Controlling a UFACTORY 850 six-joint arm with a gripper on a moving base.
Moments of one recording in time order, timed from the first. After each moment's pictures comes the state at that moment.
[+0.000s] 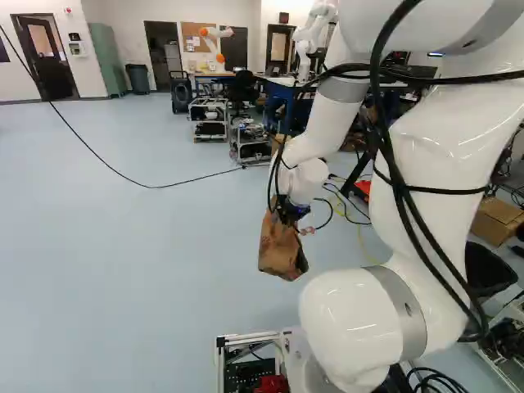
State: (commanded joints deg) arm 0.3 -9.2 -24.6 5.8 12.0 0.0
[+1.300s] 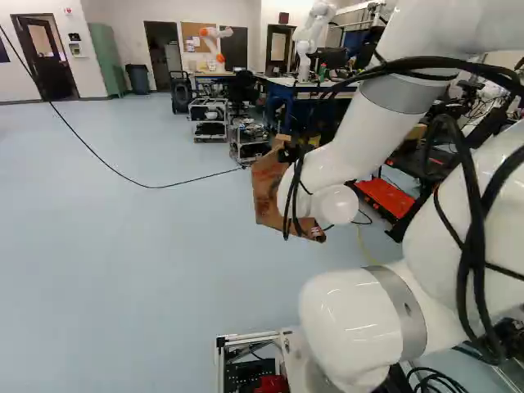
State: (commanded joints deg) arm 0.1 11.1 -8.8 1.1 42.6 0.0
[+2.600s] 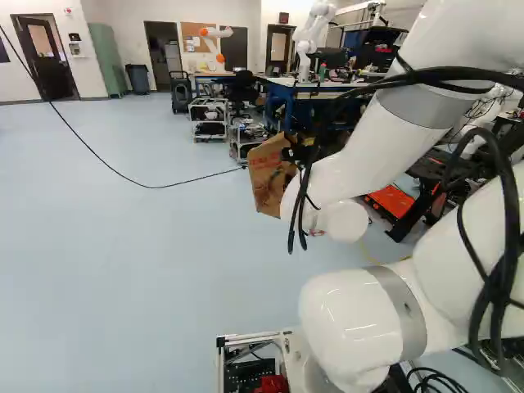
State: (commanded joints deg) arm 0.0 16.0 -5.0 0.0 50.0 0.0
